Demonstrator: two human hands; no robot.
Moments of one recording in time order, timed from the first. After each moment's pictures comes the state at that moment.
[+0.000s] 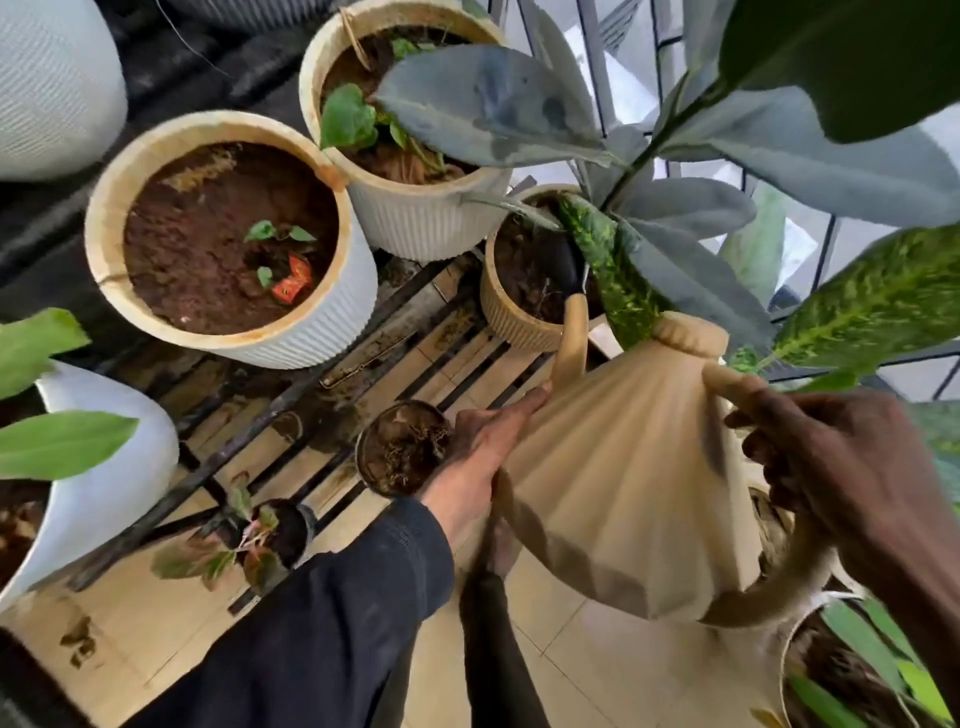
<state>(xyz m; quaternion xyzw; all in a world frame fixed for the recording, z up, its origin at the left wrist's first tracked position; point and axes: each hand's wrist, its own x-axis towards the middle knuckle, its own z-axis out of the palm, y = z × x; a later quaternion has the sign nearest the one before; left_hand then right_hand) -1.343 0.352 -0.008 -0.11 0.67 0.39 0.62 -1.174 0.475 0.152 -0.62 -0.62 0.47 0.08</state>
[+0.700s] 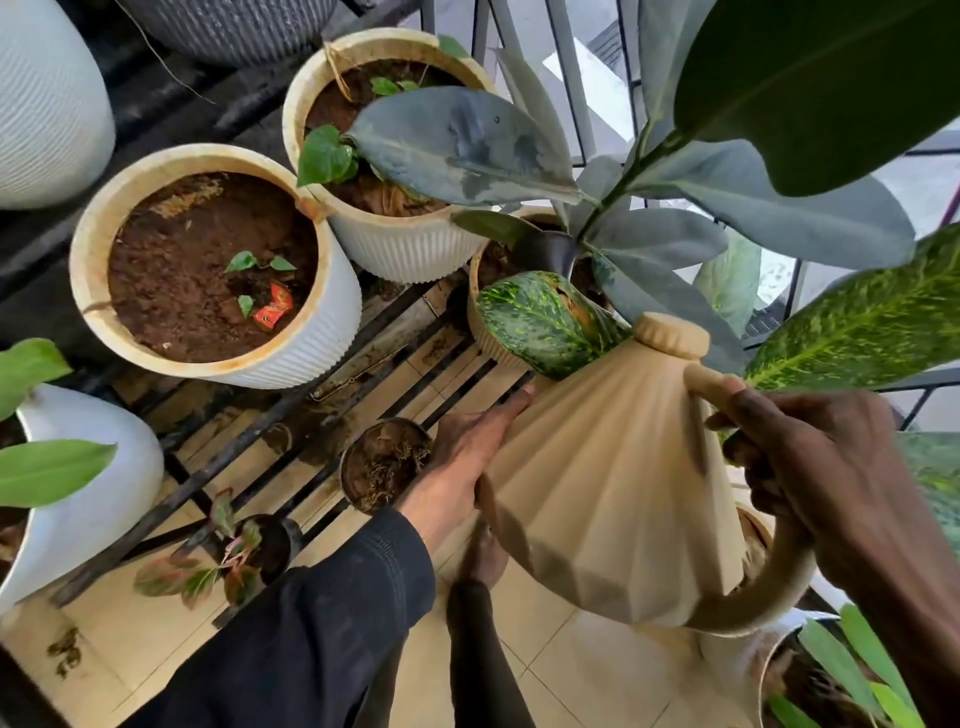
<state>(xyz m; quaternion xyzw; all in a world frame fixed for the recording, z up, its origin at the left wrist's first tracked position) -1.349 0.379 0.021 -0.11 0.68 0.42 0.59 -1.183 0.507 0.167 -0.61 -0.61 0.50 0.09</state>
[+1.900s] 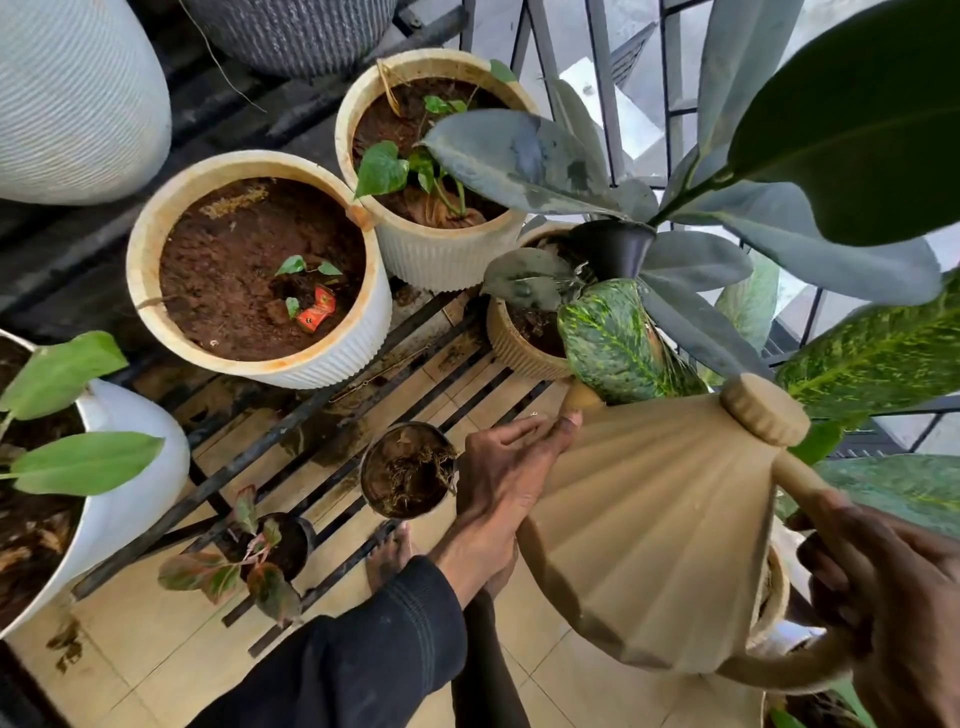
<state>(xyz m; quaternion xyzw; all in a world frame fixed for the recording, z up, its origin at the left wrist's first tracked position) -1.338 0.356 0.032 -0.07 0.71 0.48 0.51 -1.126 0.455 0.148 -0.66 -0.50 0.51 0.22</state>
